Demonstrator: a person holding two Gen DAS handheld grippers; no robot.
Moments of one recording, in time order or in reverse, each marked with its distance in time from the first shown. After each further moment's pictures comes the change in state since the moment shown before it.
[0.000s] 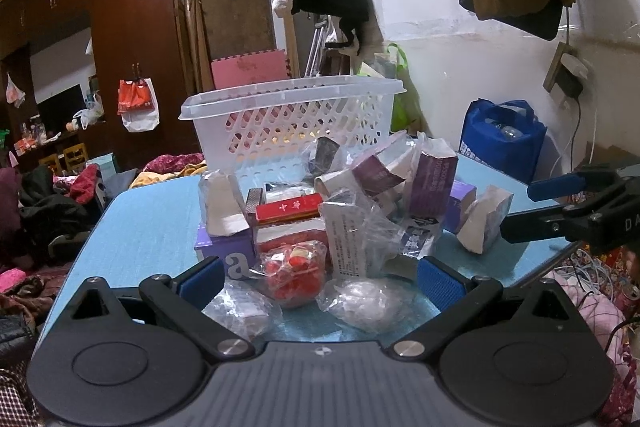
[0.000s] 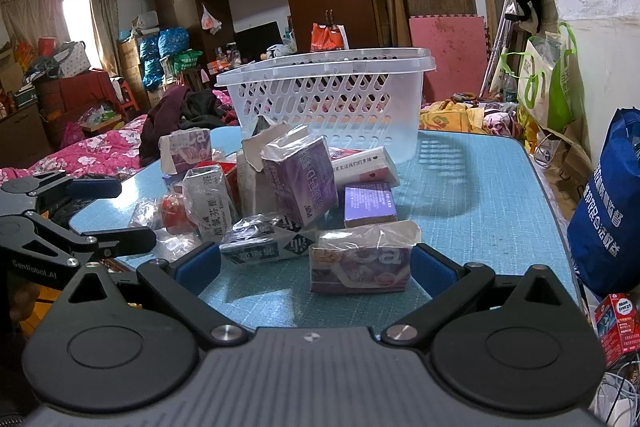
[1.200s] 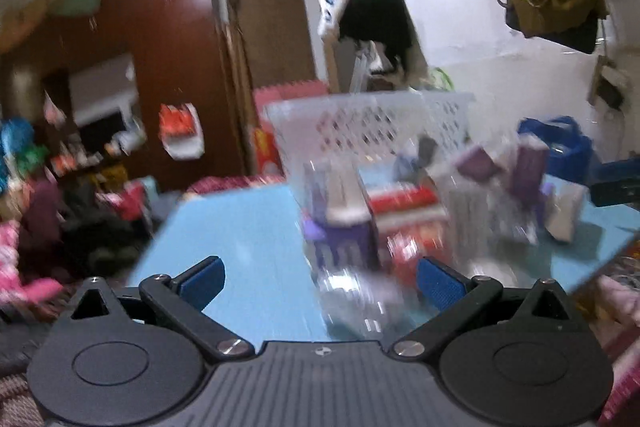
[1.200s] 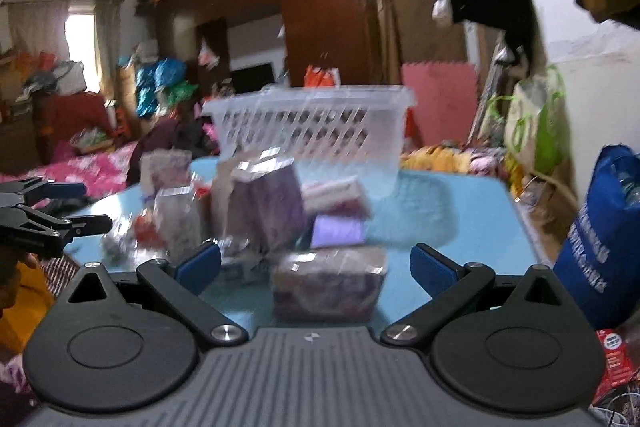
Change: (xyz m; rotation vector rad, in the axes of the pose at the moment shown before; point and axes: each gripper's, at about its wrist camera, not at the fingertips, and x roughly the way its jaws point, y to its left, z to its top) left arm -0.001 0.063 -0.039 -0.012 -0.106 0.097; right arm 0.006 -0.009 -0.017 -0.064 -0.138 -0.036
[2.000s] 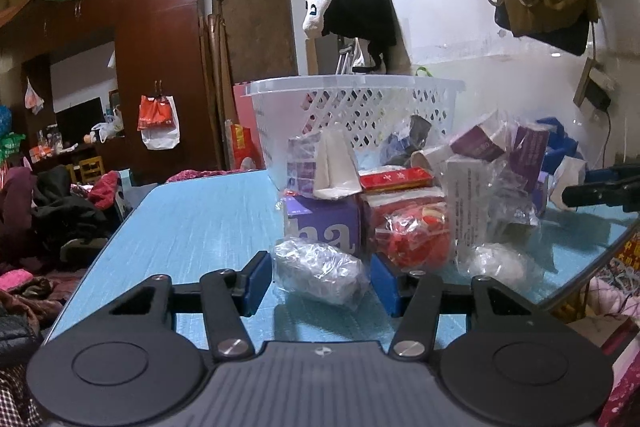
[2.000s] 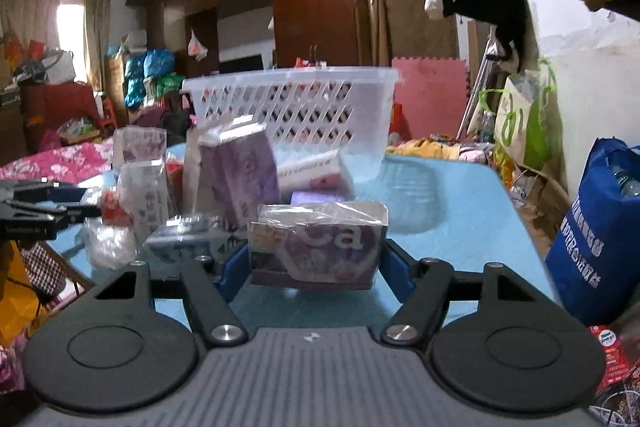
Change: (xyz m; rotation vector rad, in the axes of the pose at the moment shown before) left arm 0.022 0.004 -0.011 -0.027 -0.005 -0.059; right arm 0.002 -0.013 -0.012 -0.001 -0.017 -0.045
